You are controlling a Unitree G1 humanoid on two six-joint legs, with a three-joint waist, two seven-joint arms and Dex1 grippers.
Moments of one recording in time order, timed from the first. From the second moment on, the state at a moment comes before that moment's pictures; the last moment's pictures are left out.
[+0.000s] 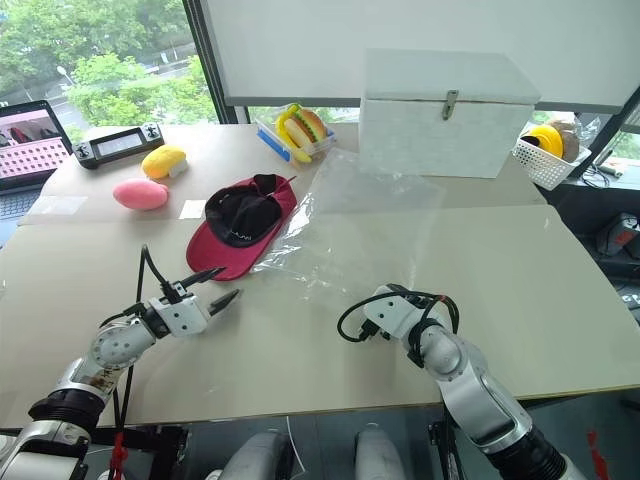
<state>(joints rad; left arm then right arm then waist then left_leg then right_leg) -0.32 0.64 -0.07 0.61 0.29 -0.88 -0.40 -0.14 -0.65 0.38 -0.42 -0.21 0.49 0.29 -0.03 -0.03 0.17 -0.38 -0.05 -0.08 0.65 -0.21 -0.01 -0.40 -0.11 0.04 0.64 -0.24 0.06</state>
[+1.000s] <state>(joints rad) -0.33 0.58 0.33 0.48 -0.39 0.00 -0.27 0.02 -0.50 -0.48 -0.45 0.47 0.57 0.37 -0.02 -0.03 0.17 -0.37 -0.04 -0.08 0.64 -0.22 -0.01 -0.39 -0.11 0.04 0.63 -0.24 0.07</state>
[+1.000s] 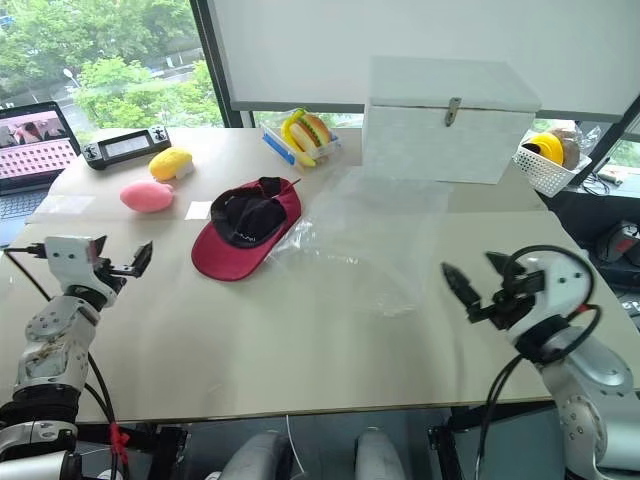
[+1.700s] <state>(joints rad) -0.44 0.42 0.39 0.73 -0.30 -0.13 -0.18 0.07 -0.39 -0.29 -0.18 0.06 0.27 0.13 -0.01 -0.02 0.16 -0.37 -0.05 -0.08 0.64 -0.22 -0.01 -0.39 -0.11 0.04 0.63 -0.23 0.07</state>
